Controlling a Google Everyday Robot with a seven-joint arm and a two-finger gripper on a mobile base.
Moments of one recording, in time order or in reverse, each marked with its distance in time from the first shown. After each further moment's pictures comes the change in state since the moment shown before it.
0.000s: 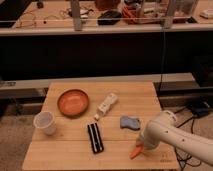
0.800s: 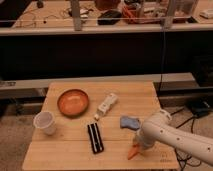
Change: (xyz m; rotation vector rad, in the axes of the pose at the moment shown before) arm -0.024 -0.021 0.005 -0.027 0.011 -0.070
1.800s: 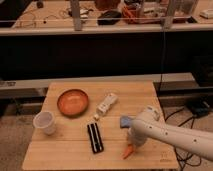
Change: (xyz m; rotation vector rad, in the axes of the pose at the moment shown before) arm -0.011 -0.020 0.002 -0.016 0.004 -0.046
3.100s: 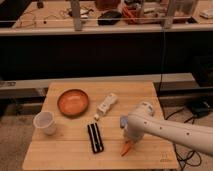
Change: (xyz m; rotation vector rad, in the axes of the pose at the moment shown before) arm 0.002 -0.022 0.001 -0.018 0.007 -0.046
